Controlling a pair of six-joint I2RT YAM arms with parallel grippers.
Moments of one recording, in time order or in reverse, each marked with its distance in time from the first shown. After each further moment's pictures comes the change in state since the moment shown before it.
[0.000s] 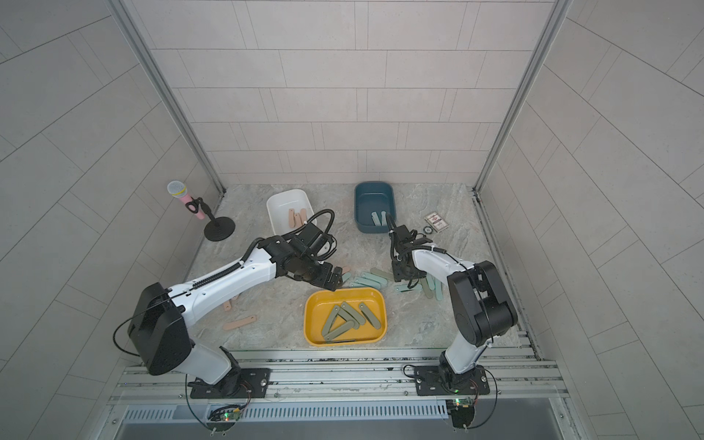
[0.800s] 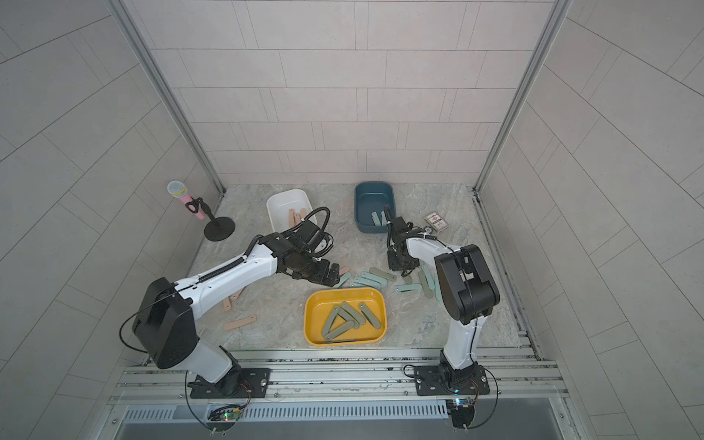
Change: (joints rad) left arm 0.049 0.034 -0.005 0.013 0.022 0.001; right arm -0.041 0.173 0.148 0.045 -0.074 0.032
